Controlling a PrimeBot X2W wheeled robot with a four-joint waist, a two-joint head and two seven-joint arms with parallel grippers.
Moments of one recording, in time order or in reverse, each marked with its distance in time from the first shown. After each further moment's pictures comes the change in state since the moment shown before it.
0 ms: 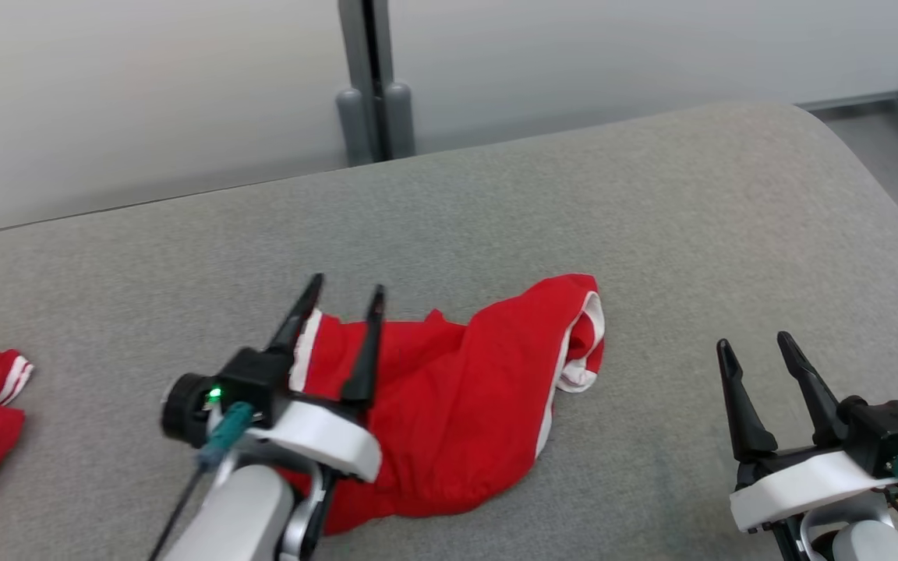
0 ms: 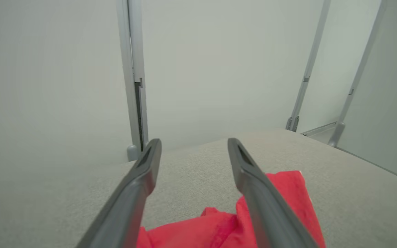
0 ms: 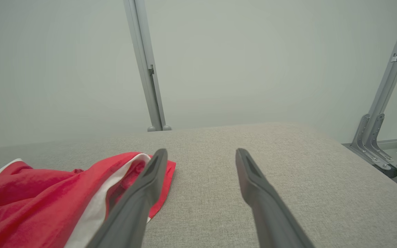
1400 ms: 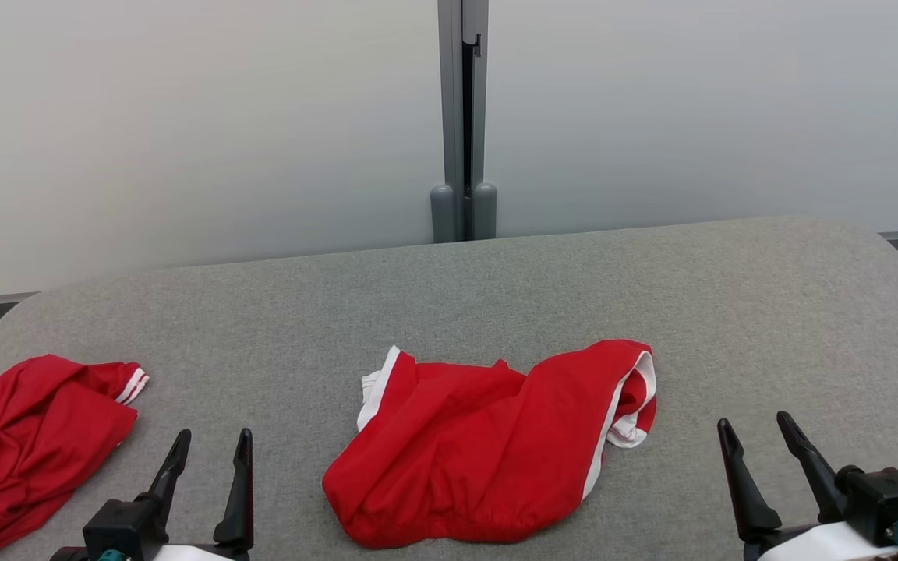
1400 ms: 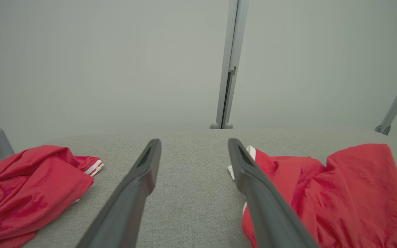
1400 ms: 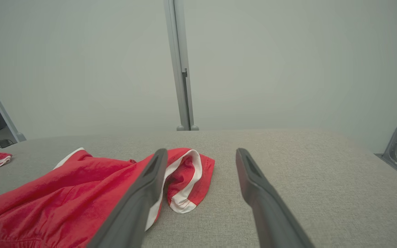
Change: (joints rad) left arm 0.377 0.091 0.269 -0.079 0.003 -0.059 -0.002; right arm 0.193 0.017 -0.036 -0.132 -0.022 0.000 0.113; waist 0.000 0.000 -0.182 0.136
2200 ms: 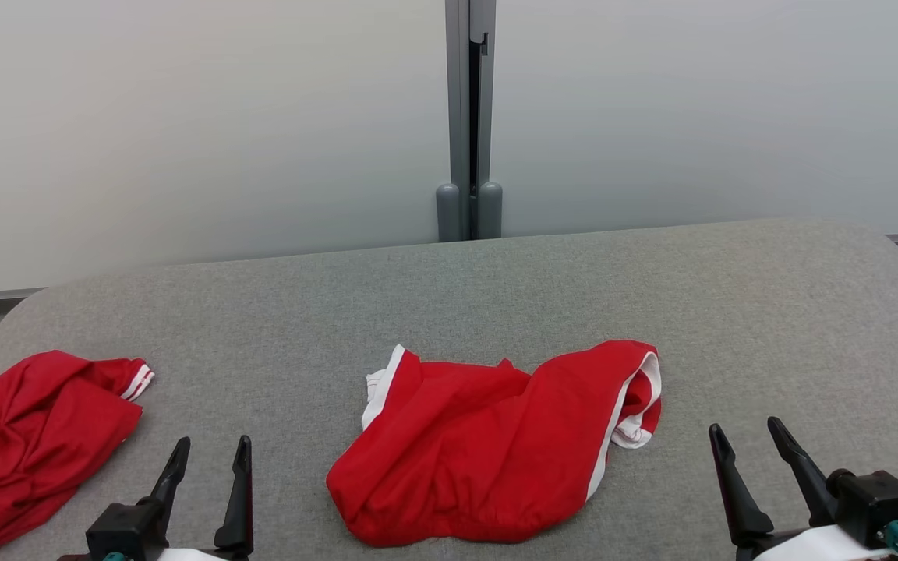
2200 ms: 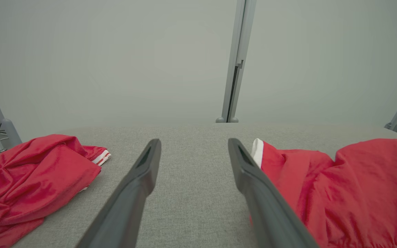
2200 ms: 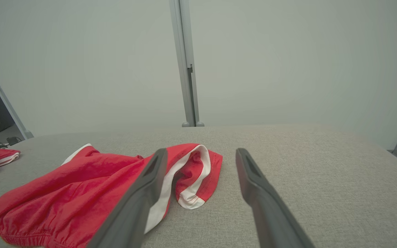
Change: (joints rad) left arm 0.000 -0.010 0.004 0.029 0.007 0.011 0.000; right arm 0.005 0.008 0.016 0.010 0.008 0.000 0.002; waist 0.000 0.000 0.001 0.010
